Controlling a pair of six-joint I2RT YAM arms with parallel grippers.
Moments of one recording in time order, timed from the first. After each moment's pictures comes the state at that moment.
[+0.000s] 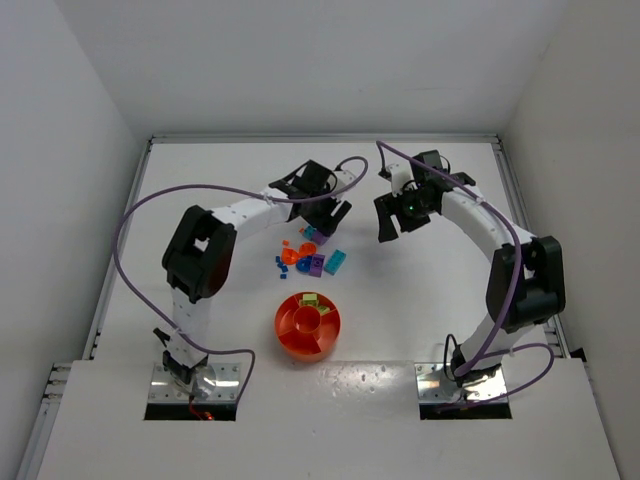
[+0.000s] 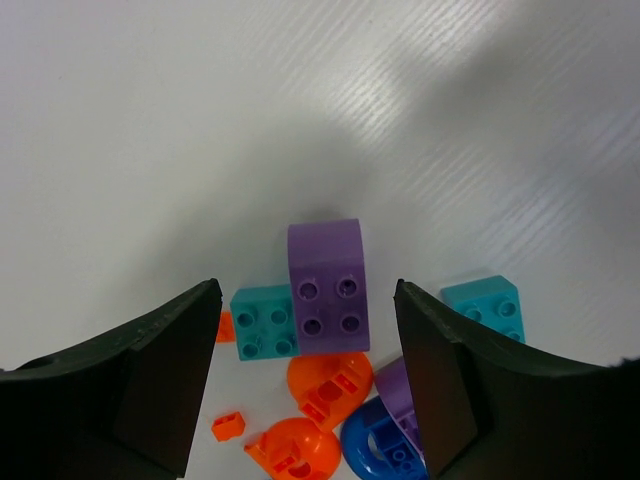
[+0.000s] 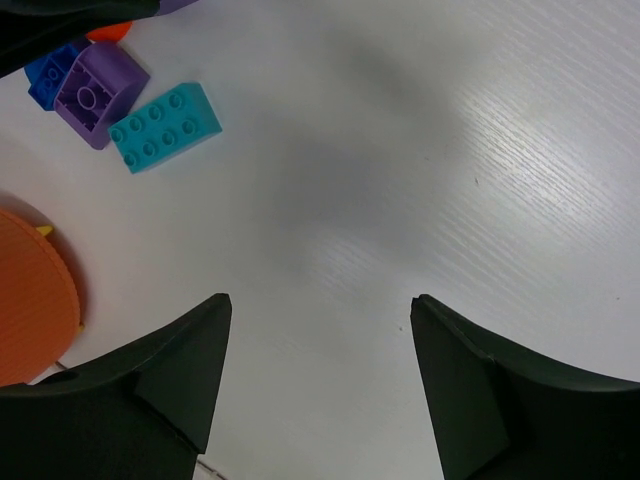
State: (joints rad) left arm -0.59 2.02 1.52 -0.38 0.09 0.16; right arm 0.23 1.67 1.24 -0.70 -0.35 -0.20
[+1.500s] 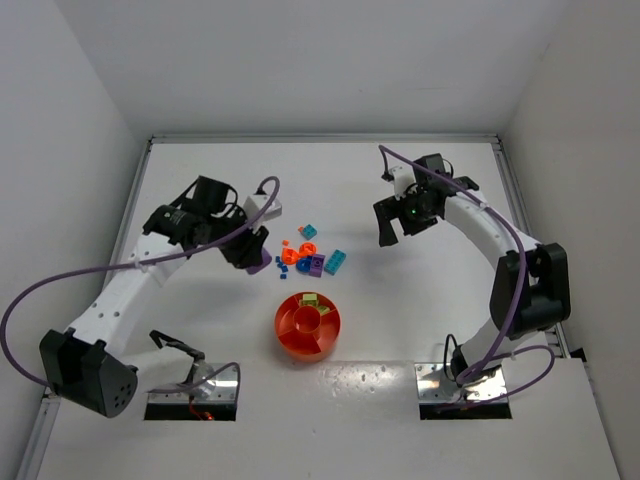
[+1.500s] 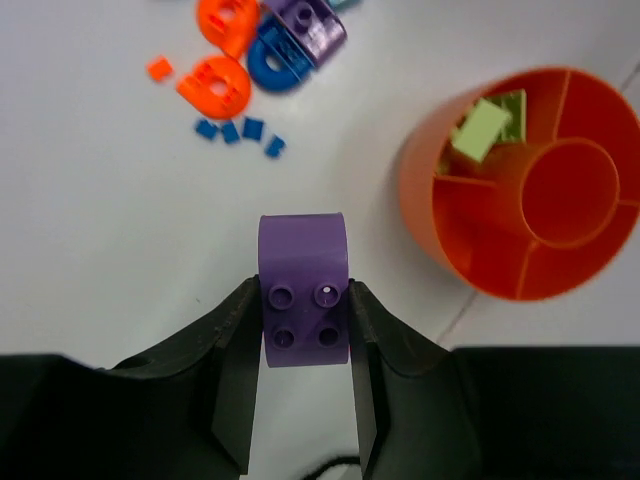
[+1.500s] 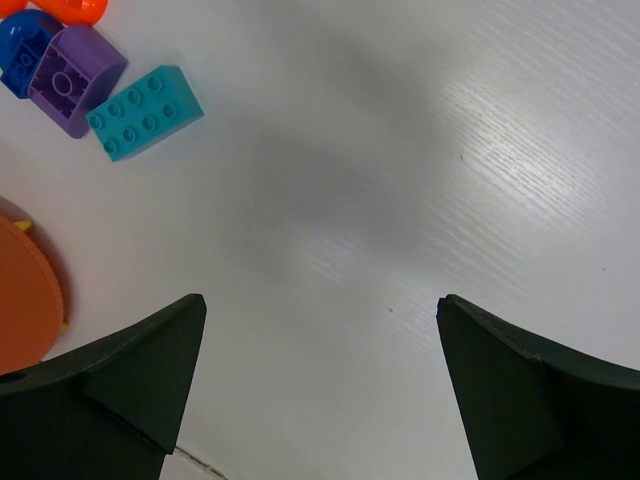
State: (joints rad) left arm -0.33 1.19 1.14 -0.88 0.43 0.43; right arm 0.23 1.62 1.20 -0.70 -0.30 -0.20
